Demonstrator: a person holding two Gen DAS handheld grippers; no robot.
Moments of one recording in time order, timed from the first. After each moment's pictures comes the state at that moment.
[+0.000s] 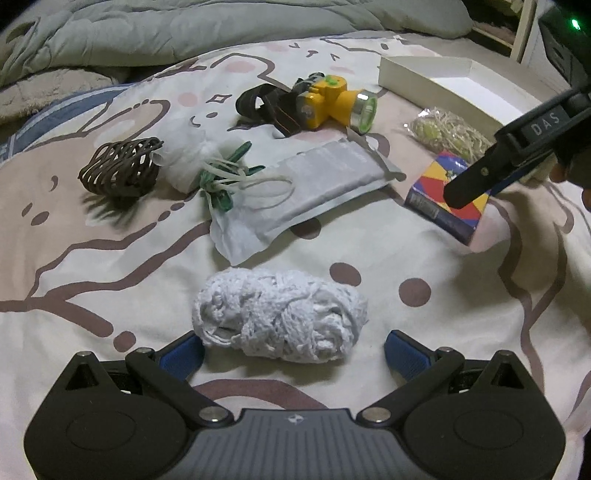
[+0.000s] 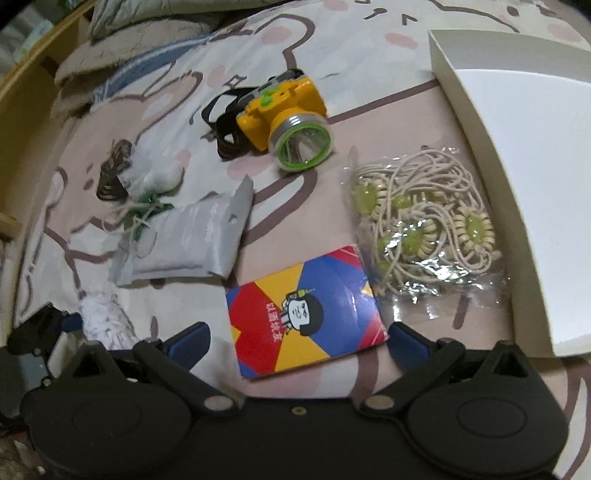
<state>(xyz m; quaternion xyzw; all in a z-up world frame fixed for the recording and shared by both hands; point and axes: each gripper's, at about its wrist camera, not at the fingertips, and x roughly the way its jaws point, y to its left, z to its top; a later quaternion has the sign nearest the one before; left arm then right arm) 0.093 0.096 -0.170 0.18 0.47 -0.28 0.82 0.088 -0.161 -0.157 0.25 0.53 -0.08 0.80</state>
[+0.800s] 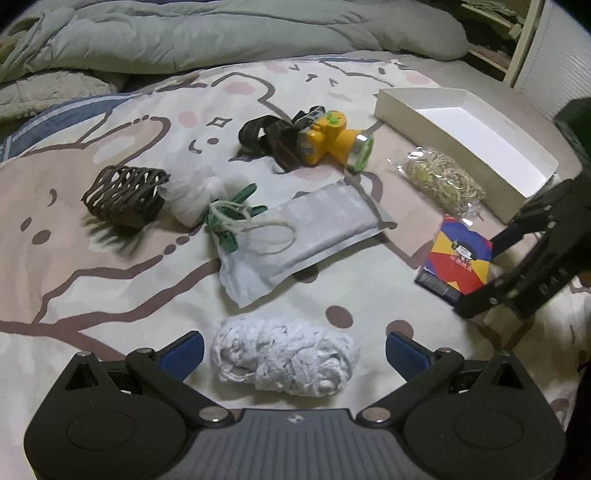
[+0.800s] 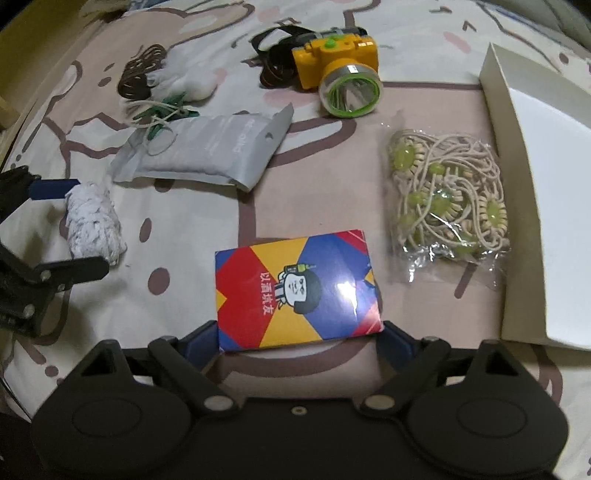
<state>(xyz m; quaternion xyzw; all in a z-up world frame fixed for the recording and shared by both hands) 0.112 0.102 -0.140 0.14 0.47 -0.31 0.81 0.081 -0.124 -0.158 0.13 0.60 -0.05 0.79</state>
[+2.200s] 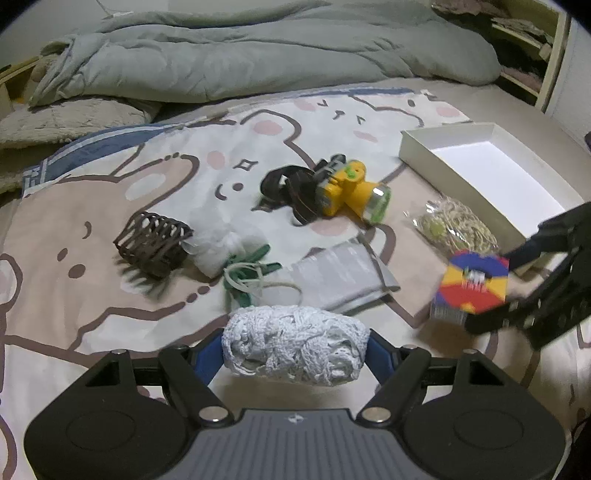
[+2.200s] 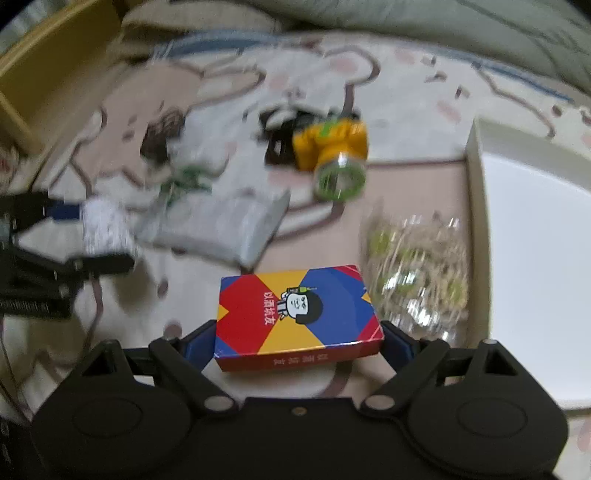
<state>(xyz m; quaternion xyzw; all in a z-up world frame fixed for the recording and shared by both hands) 0.113 0.073 -0.104 0.14 0.45 -0.25 0.85 0.077 -0.144 -0.119 0.12 0.54 -0.03 0.83</state>
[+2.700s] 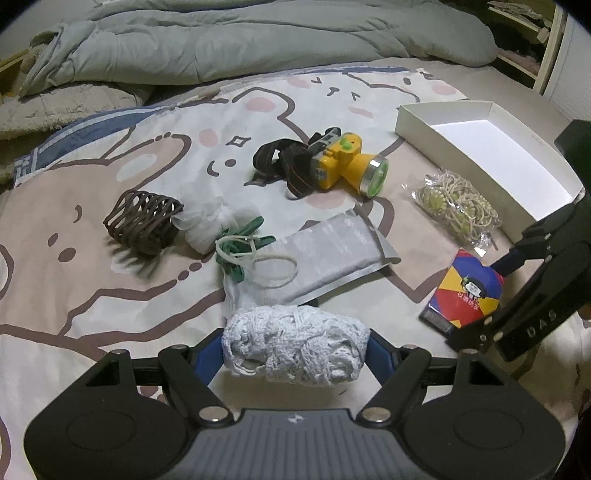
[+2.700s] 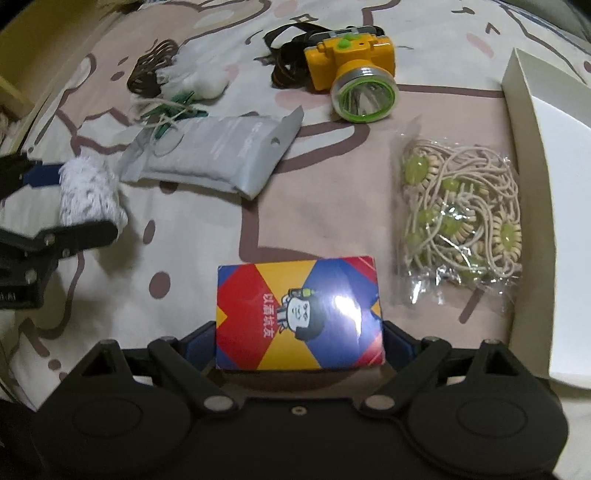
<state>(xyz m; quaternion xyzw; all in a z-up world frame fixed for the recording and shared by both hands) 0.111 0.075 -0.118 0.15 0.47 -0.26 0.83 0.088 -0.131 -0.159 0.14 0.60 -0.02 0.79</state>
